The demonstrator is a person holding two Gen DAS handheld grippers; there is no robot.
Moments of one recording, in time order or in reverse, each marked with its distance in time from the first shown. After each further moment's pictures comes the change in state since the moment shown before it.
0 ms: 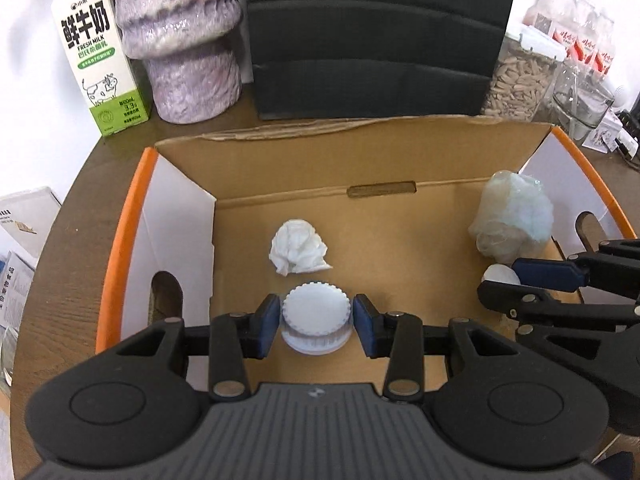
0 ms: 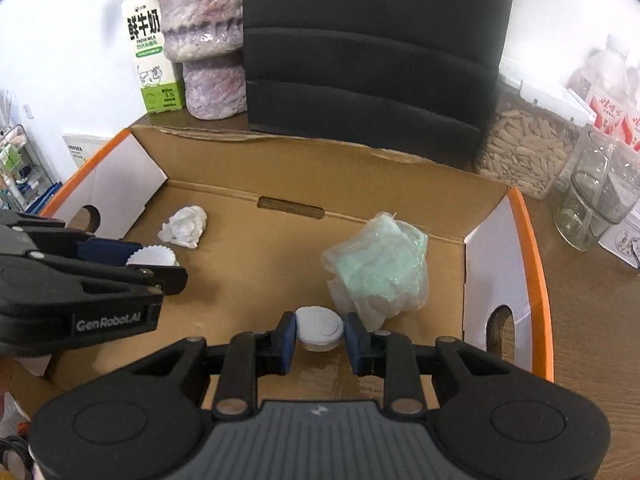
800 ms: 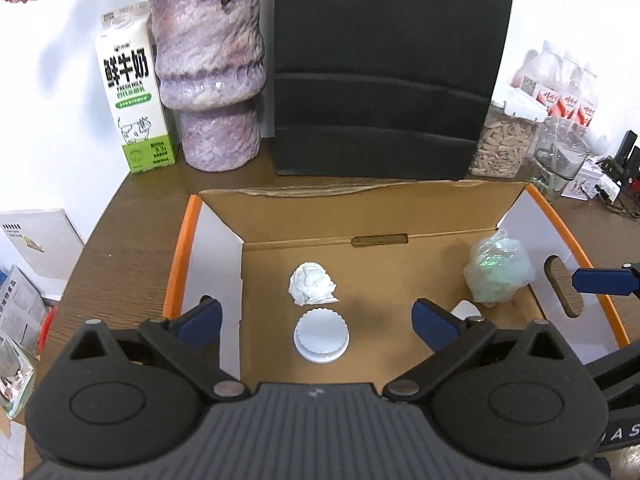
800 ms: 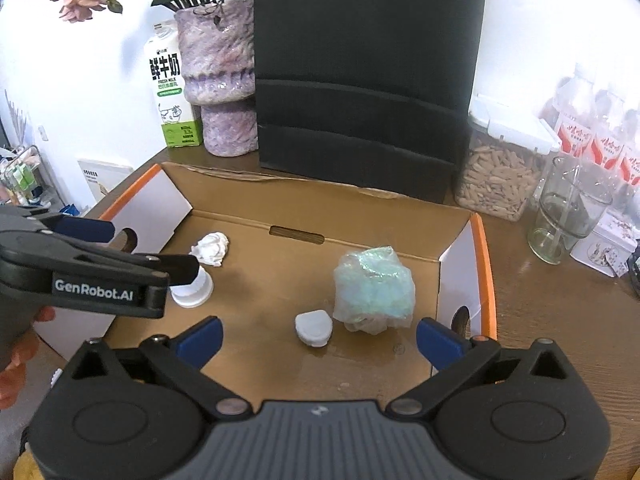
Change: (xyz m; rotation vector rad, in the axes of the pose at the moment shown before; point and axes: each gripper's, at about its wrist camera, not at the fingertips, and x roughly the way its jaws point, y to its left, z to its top) left arm -0.054 0.011 -0.005 -0.041 -0.163 -0.011; right arm -0.060 -0.003 -0.008 -0.006 -0.110 0.020
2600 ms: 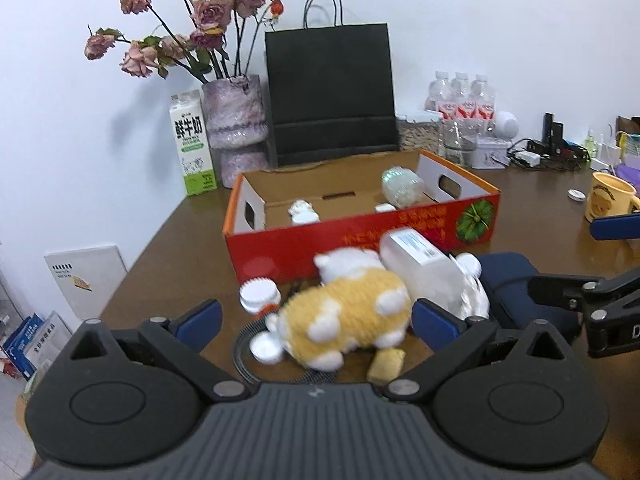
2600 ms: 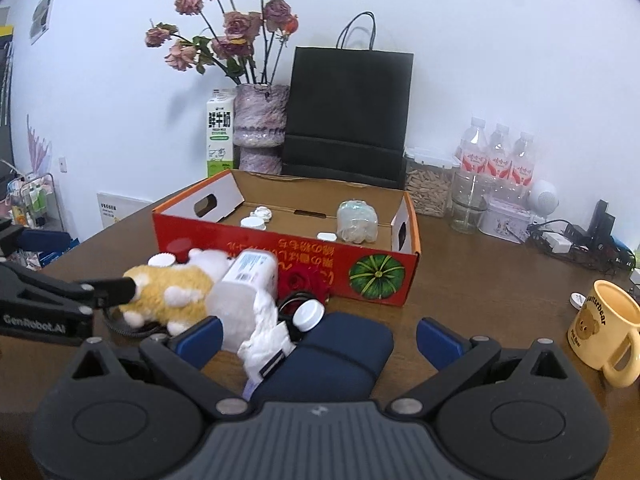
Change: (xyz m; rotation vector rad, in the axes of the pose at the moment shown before) left arm -0.191 -0.033 -0.225 0.123 -0.304 0.044; right arm -0.187 0.059 -0.218 -0.030 -0.317 -0.102
